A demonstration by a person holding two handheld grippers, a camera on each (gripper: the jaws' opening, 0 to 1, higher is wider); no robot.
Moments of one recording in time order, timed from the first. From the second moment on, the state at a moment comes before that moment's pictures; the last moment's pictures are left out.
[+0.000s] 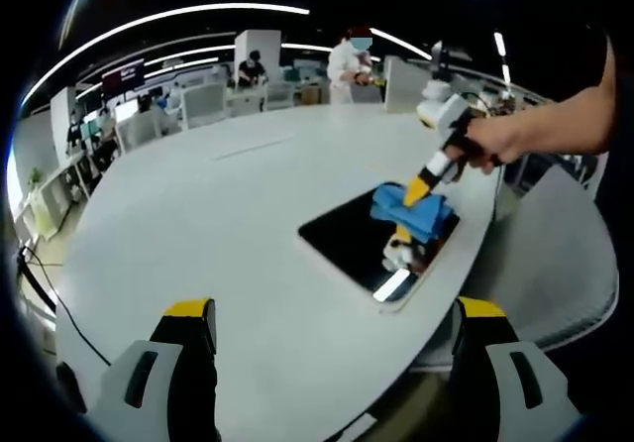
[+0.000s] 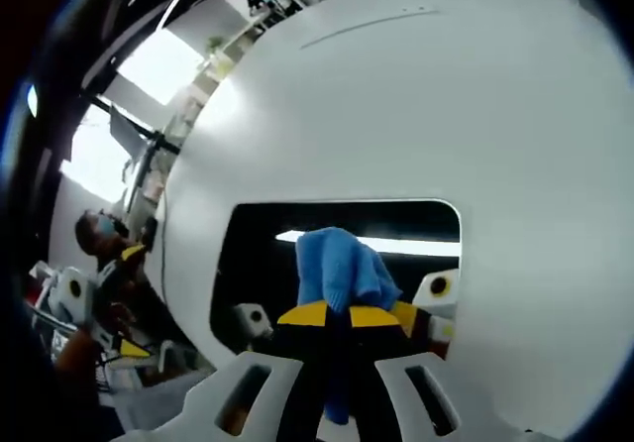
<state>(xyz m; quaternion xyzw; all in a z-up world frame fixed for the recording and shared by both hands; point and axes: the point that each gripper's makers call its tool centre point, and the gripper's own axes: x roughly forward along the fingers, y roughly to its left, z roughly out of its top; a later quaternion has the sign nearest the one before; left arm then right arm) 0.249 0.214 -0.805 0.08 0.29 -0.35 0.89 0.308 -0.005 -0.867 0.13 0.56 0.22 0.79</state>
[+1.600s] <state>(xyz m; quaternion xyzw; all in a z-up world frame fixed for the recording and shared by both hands) 0.251 0.210 -0.805 0.07 0.28 -0.35 0.89 0.231 -0.007 -0.868 0.15 0.56 0.23 0.78</state>
